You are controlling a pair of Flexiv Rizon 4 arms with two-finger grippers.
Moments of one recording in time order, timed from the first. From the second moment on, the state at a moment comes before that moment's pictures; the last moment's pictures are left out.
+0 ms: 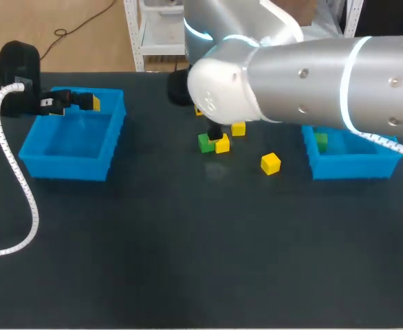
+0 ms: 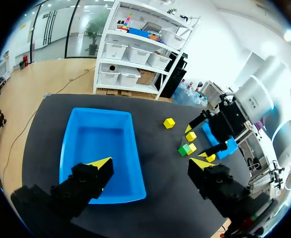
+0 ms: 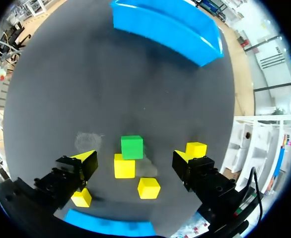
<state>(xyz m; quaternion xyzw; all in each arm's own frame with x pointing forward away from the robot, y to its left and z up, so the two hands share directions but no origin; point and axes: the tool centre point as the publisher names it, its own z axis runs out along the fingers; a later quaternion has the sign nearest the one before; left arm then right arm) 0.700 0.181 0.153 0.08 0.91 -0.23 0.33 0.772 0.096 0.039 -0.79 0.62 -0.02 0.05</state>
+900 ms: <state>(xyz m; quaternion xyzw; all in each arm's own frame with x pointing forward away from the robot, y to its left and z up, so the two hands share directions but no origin) 0.700 0.181 0.153 0.08 0.91 -0.23 0.33 0.770 0.099 0.010 -0.77 0.63 0.02 0.01</state>
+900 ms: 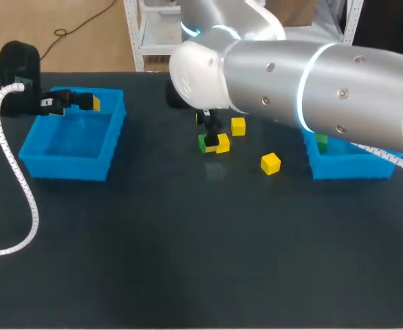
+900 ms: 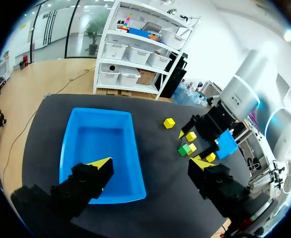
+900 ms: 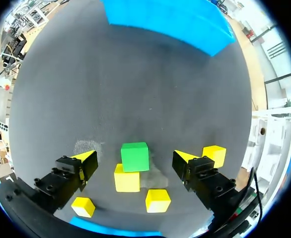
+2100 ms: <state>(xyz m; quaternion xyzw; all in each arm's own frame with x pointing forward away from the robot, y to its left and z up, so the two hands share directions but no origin) 0.700 0.181 0.153 0.08 0.91 -0.23 0.33 0.764 0.101 -0.003 -0.74 0.67 0.00 0.05</state>
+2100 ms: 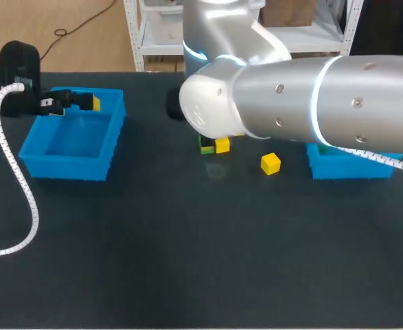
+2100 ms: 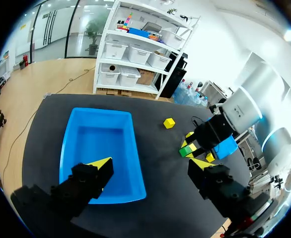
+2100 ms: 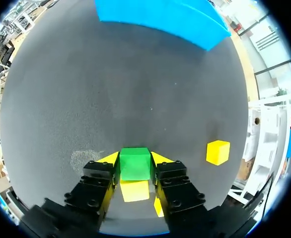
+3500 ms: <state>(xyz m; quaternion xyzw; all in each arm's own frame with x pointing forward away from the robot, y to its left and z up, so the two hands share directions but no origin) 0.700 0.181 0.153 0.08 0.91 -0.23 0.33 0.821 -0.079 0.122 -0.34 0.90 0.07 0.27</state>
